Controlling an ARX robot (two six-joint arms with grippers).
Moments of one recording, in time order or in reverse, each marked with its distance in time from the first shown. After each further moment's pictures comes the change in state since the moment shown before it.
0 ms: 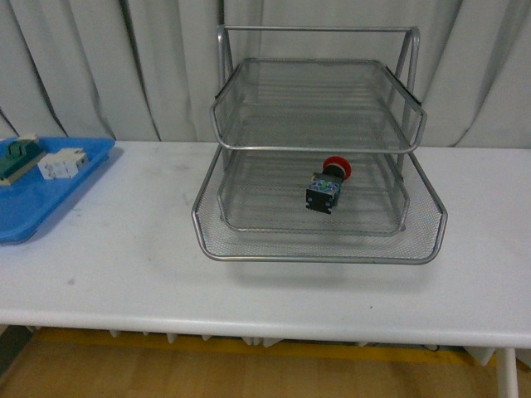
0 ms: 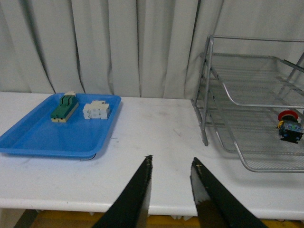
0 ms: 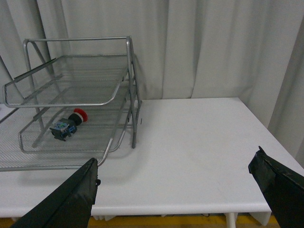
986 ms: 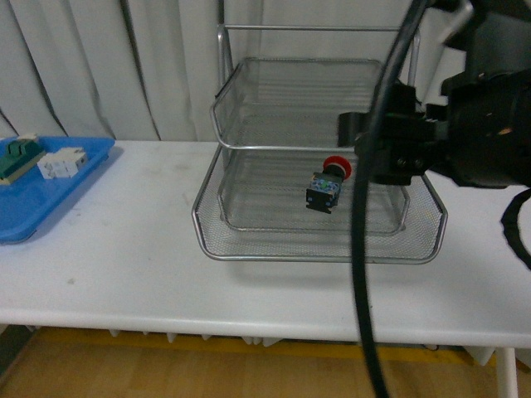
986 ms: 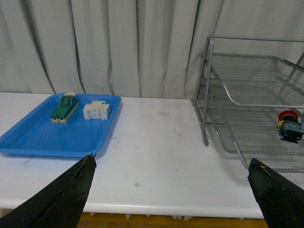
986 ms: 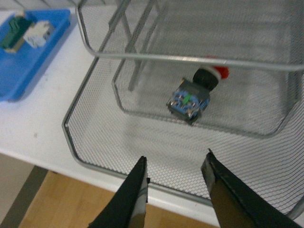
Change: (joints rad) left arm 0.000 0.000 0.000 0.000 0.000 0.003; right arm 0.389 1.613 0.833 0.291 -0.031 0.229
